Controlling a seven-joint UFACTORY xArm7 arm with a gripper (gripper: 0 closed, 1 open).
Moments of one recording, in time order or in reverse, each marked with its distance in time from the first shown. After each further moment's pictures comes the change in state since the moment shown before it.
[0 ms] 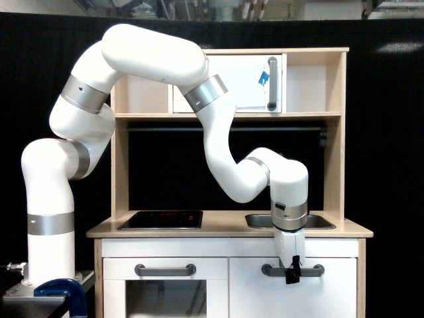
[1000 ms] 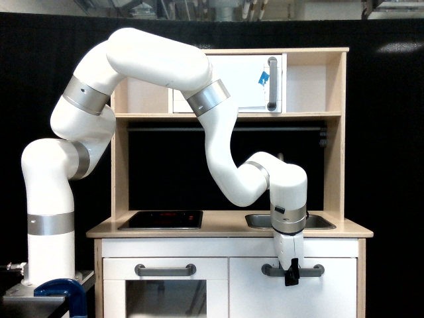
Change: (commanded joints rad) arm 0.000 0.025 0.024 -0.002 0.004 -0.037 0.001
